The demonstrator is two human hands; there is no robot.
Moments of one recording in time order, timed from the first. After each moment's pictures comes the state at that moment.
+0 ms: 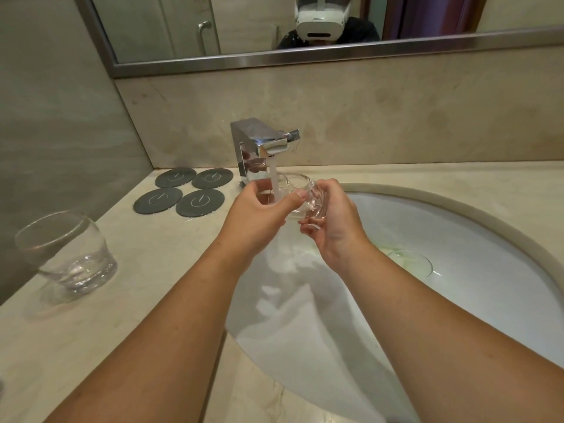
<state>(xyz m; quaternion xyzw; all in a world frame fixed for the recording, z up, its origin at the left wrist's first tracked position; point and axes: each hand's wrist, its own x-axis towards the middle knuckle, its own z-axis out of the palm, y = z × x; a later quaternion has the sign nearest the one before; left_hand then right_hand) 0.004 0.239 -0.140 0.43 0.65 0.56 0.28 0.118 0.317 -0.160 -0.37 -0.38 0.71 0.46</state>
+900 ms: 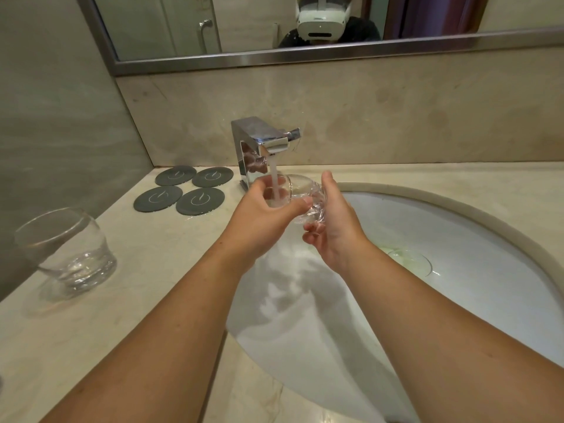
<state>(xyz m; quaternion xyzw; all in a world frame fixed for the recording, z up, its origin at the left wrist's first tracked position) 0.004 0.239 -0.144 0.47 0.65 0.54 0.27 0.120 0.314 -0.160 -0.40 -0.36 0.73 0.42</state>
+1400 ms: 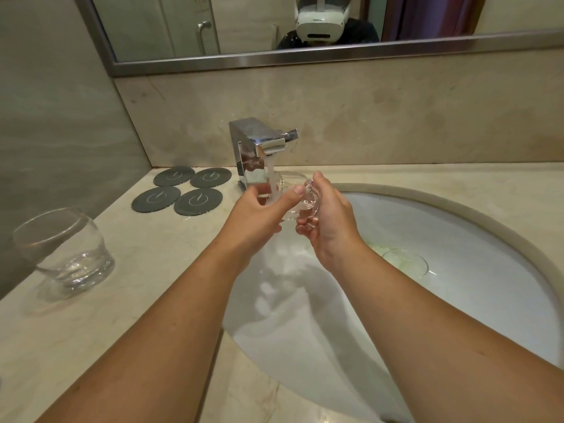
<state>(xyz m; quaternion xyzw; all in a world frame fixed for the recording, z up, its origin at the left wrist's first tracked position) 0.008 0.236 -0.138 0.43 0.64 0.55 0.32 0.115 0.313 -0.159 -0.36 -0.38 0.70 0.48</state>
